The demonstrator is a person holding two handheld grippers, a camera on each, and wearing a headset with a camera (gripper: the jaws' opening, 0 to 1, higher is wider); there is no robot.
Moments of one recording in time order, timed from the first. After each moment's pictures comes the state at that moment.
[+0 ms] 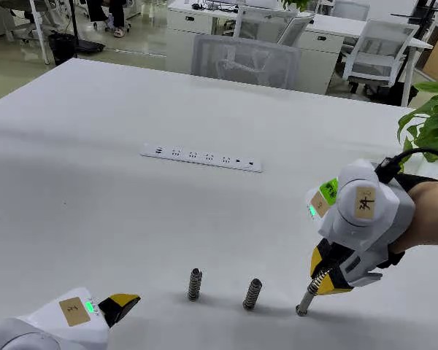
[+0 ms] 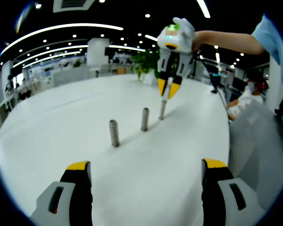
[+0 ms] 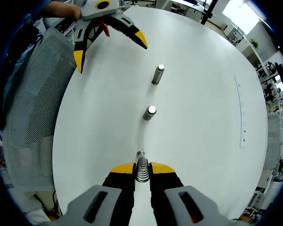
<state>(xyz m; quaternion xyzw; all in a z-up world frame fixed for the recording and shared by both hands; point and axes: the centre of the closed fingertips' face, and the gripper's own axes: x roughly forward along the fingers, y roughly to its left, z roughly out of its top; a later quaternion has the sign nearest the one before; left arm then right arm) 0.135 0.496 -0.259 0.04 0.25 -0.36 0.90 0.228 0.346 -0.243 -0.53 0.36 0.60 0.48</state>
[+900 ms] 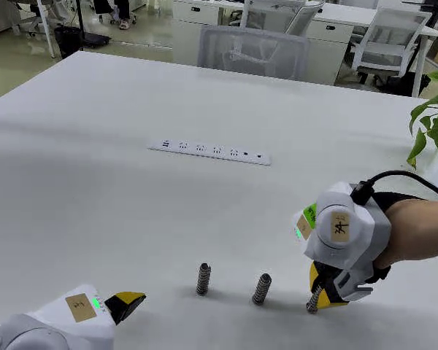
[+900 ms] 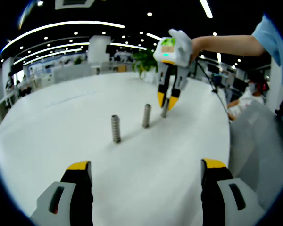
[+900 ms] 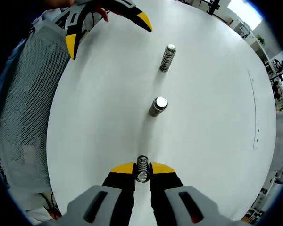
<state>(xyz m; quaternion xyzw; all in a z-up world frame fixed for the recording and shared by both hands) 0.134 0.500 -0.266 0.04 0.26 -0.35 0.90 0.224 0.345 -0.287 -0.54 0.39 0.60 0.45</state>
